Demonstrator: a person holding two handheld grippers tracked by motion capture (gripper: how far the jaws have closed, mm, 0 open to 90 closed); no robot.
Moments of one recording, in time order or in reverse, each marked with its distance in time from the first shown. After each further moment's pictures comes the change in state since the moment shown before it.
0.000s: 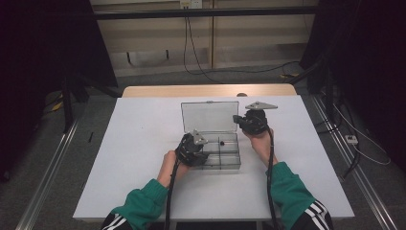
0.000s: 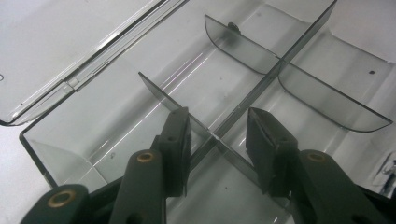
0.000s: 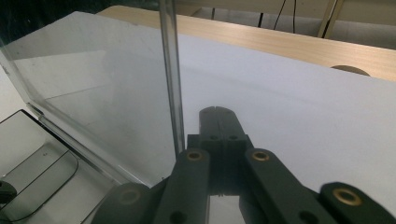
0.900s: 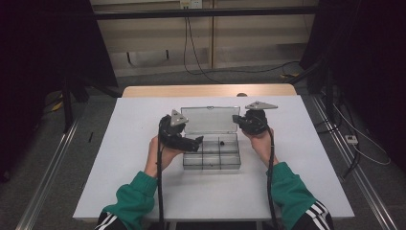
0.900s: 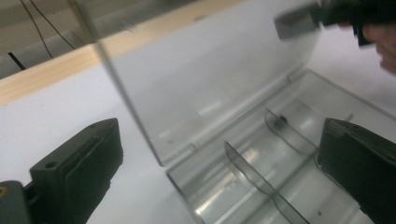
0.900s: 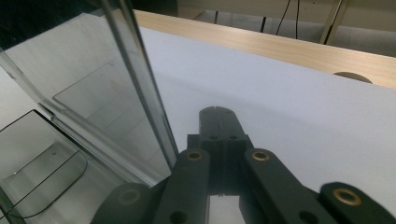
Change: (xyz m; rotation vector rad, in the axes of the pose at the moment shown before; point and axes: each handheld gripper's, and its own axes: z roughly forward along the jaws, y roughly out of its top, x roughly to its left) left arm 0.050 0.020 -0.056 -0.241 0.085 -0.160; right arm 0.004 0.003 -0.004 -0.010 0.009 -0.017
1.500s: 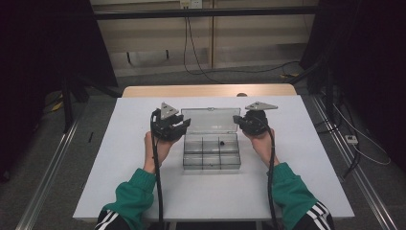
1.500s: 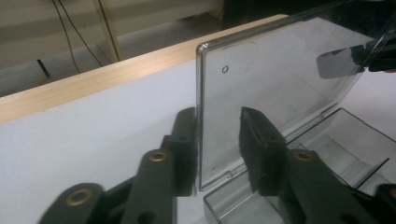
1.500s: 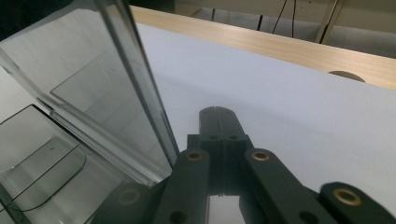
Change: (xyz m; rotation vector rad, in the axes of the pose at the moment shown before) left arm 0.018 0.001 0.001 -0.086 0.058 -0.072; right arm 0.002 0.000 -0.004 0.011 -0.016 -0.015
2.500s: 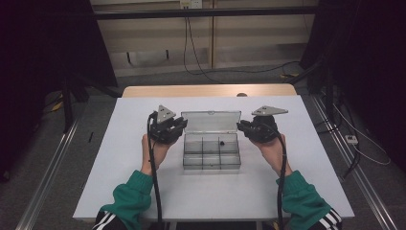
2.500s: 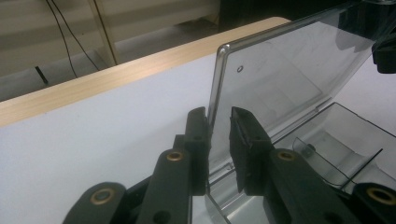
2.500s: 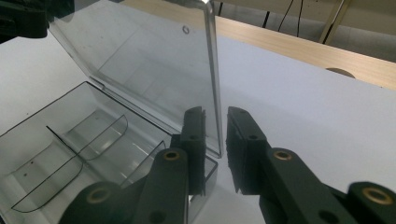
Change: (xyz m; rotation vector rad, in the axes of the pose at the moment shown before) left arm 0.001 -0.008 -0.008 -0.028 -0.012 0.019; right arm 0.018 0.005 -0.052 0.036 0.019 -0.046
